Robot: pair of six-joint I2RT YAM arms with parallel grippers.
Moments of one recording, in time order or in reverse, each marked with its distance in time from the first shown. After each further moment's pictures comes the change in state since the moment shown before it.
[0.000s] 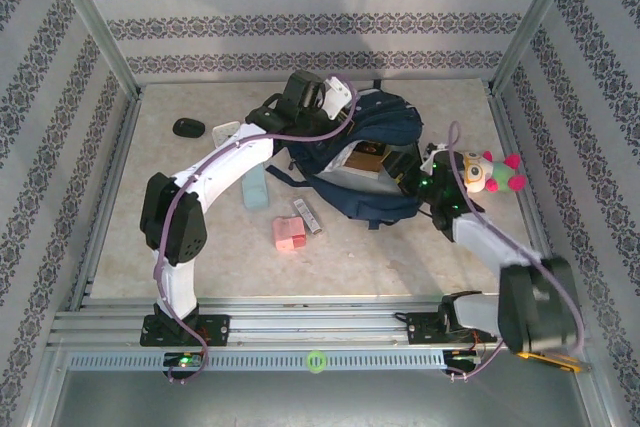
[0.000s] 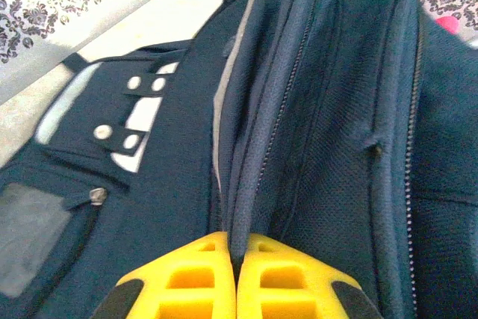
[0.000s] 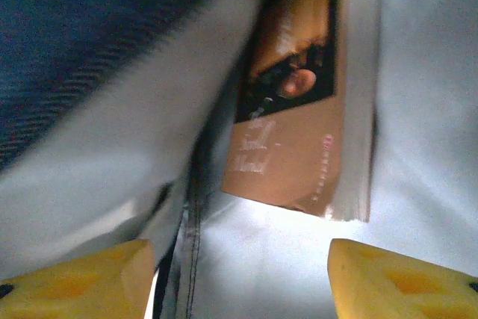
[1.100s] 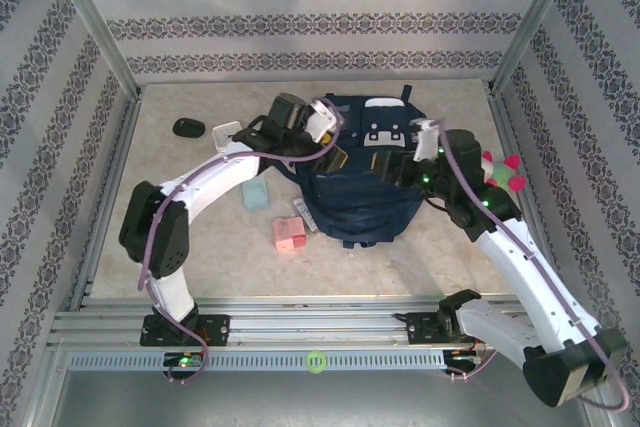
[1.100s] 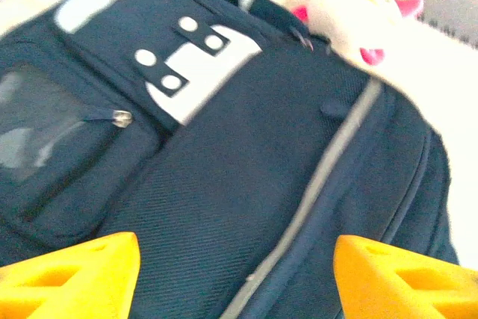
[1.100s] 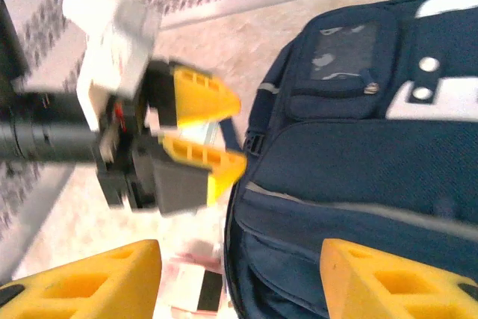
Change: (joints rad) left arm 0.047 -0.159 -0.309 0.100 0.084 -0.022; right arm 0.255 -0.185 0.454 -0.694 0.122 -0.598
